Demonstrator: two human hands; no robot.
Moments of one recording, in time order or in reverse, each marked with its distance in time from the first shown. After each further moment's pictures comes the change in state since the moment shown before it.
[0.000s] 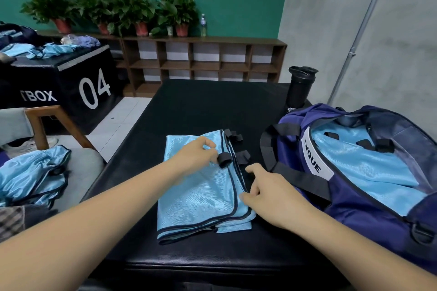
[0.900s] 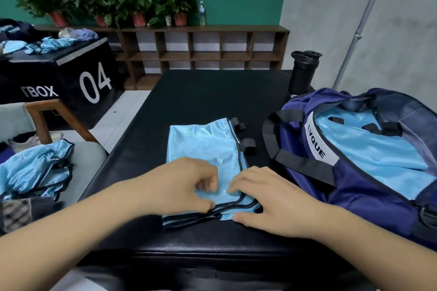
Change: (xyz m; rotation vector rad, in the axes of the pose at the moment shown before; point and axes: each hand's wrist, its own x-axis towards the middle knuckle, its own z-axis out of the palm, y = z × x) left_hand -0.102 -0.005 -0.027 0.664 -0.292 0.499; right_hand -0.016 0.020 0.011 -0.198 -0.065 -0.623
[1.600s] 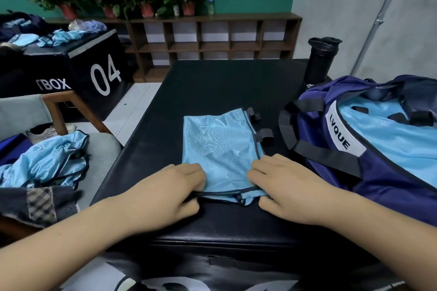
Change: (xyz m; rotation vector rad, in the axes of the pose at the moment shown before) left_hand -0.047 -0.045 0.020 0.297 0.051 0.095; right_hand 0.017 -0.012 -0.003 -0.351 -0.107 -0.014
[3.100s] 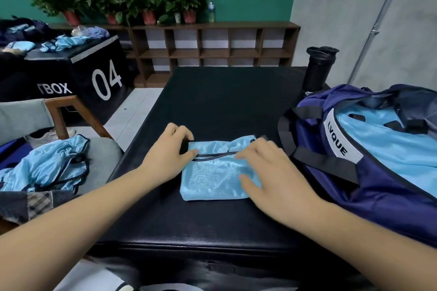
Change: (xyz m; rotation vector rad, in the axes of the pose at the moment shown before) left_hand 0.061 -0.073 0.017 -0.259 0.417 -0.476; right_hand 0.019 -0.027 -0.010 0.336 0.397 0.255
